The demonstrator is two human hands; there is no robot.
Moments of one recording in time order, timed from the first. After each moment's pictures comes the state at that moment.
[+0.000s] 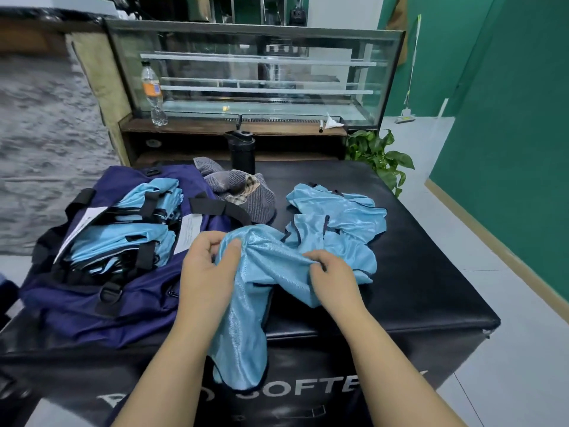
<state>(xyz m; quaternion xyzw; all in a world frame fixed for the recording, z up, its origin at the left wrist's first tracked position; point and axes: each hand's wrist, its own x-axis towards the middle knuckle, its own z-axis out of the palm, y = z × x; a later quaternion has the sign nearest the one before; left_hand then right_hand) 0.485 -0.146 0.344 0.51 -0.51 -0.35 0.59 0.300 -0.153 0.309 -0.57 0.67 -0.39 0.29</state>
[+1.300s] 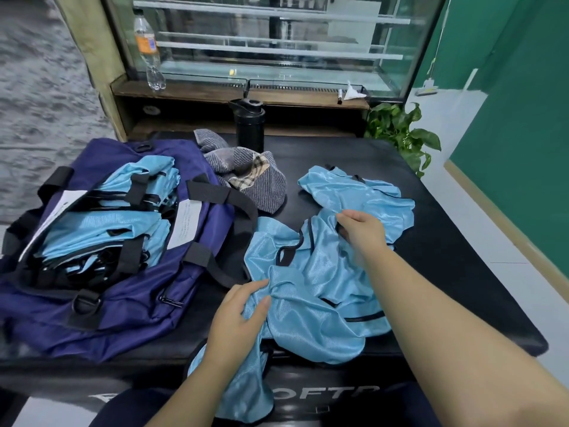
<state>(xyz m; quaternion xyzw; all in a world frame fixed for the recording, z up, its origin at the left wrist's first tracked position) 0.484 -0.175 0.225 0.57 -0.62 -0.35 0.41 0.254 -0.290 0.283 -0.29 0.66 -0.54 0.44</state>
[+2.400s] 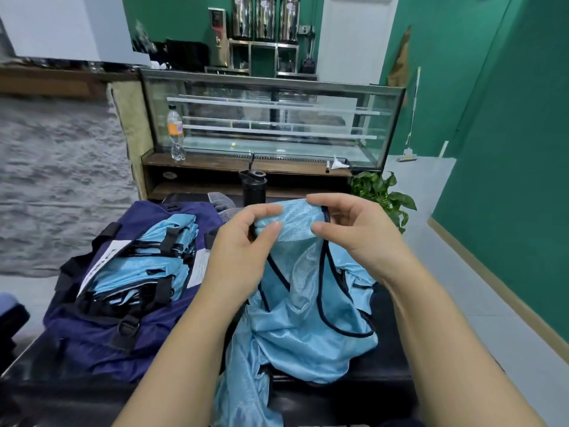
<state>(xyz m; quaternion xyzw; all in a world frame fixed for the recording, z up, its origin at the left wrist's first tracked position) 0.474 -0.152 0.450 0.44 -0.63 -0.32 0.56 0.297 -0.151 0.482 -0.66 0.49 -0.48 0.31</state>
